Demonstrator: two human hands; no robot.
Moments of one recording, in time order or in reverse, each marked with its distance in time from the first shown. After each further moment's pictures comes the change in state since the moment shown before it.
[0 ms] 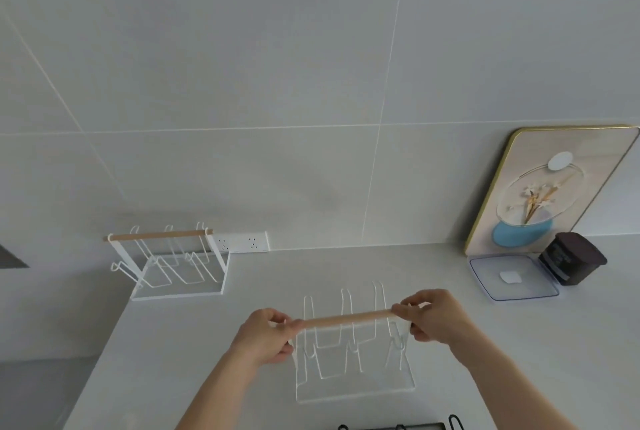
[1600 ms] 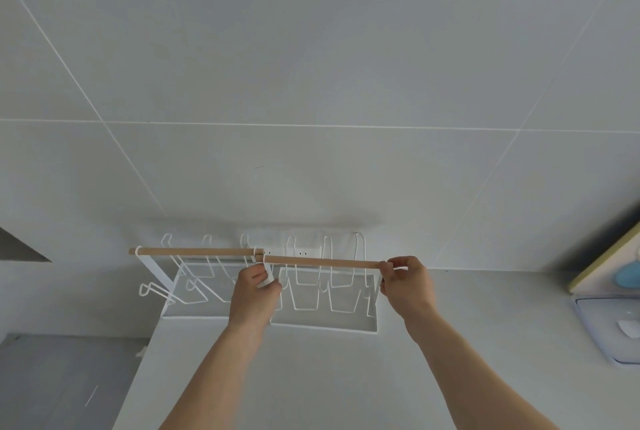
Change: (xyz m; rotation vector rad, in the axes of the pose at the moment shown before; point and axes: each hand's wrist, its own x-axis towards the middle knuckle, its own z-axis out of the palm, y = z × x) left_hand 0.159 0.030 -0.123 -0.251 0.302 0.007; right_hand 0.128 -0.122 0.195 0.179 0.144 -0.084
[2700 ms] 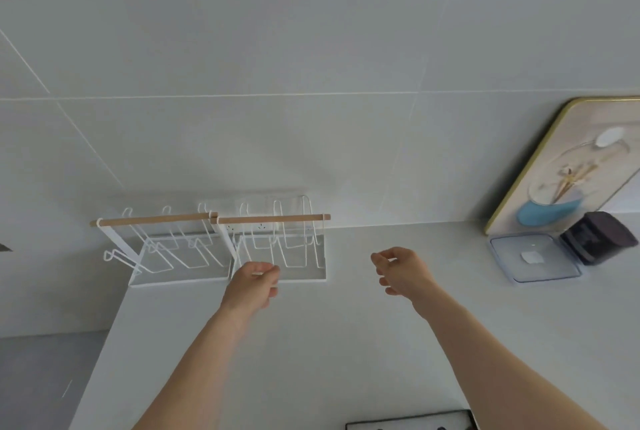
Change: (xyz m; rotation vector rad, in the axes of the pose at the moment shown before) left_hand -0.118 -0.018 0.032 0.173 -0.246 0.010; right_hand -0.071 0.035 -0.127 -0.189 -0.120 0.112
